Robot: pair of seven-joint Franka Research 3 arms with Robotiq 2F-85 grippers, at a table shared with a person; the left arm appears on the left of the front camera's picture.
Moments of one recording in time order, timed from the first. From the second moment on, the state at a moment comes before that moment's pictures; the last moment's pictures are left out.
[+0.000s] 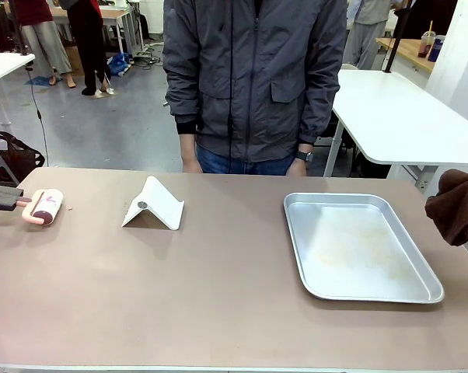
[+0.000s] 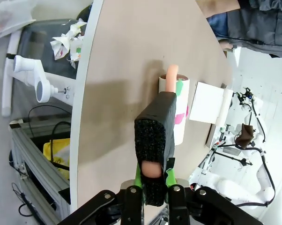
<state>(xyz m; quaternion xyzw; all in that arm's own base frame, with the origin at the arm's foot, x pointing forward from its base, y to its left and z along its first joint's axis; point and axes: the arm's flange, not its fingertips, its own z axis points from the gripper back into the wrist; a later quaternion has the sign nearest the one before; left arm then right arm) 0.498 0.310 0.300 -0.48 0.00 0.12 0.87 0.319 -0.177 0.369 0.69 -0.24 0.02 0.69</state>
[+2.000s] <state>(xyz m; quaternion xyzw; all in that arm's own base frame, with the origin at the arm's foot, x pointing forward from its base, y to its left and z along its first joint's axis) 0.393 0.262 0.385 -0.58 -0.06 -0.11 0.80 0.319 -0.177 0.368 0.69 -0.24 0.02 0.69</state>
